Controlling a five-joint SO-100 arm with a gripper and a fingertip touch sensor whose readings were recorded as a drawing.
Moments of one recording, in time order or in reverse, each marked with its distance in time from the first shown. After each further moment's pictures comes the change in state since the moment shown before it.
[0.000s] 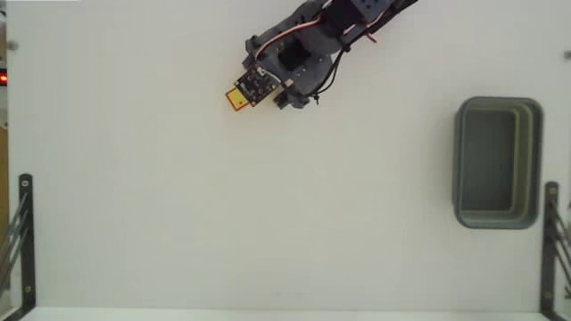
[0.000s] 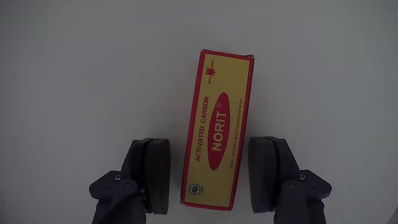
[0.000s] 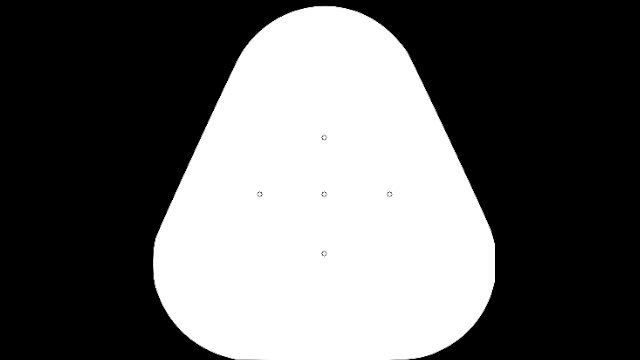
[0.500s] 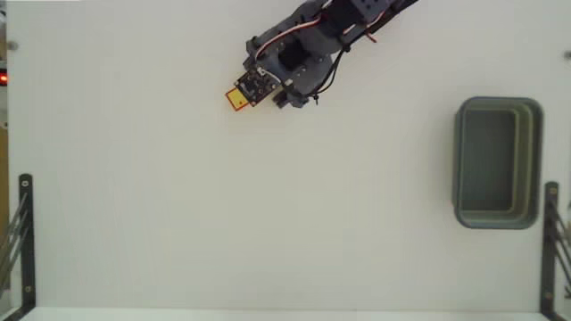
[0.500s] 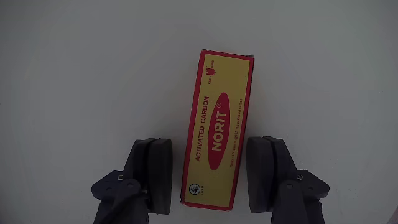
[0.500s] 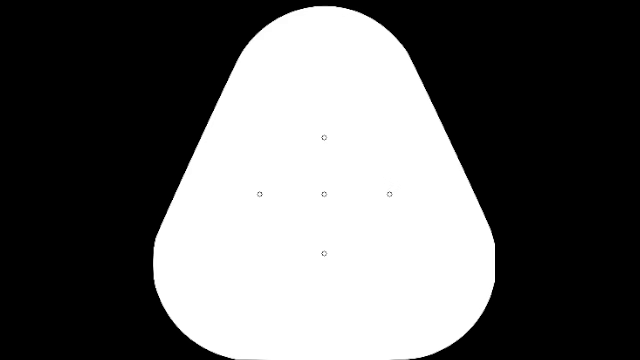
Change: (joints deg) arm 0.0 0.0 0.0 0.0 0.0
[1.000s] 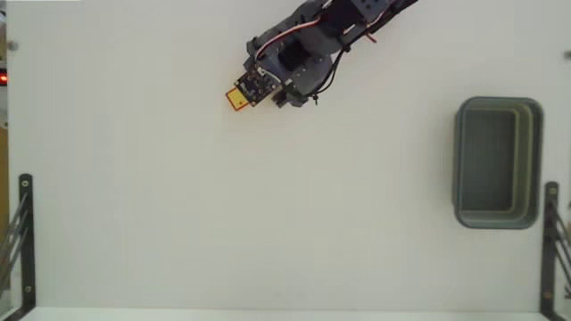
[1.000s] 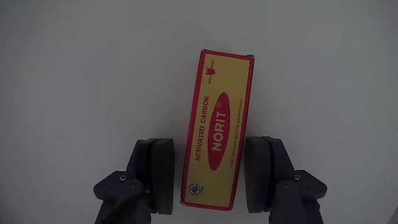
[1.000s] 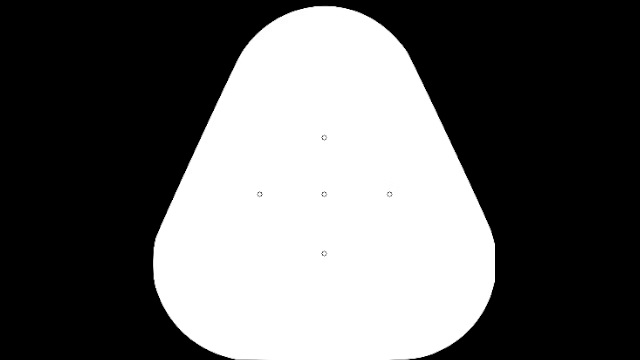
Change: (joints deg) arm 0.0 0.0 0.0 0.0 0.0
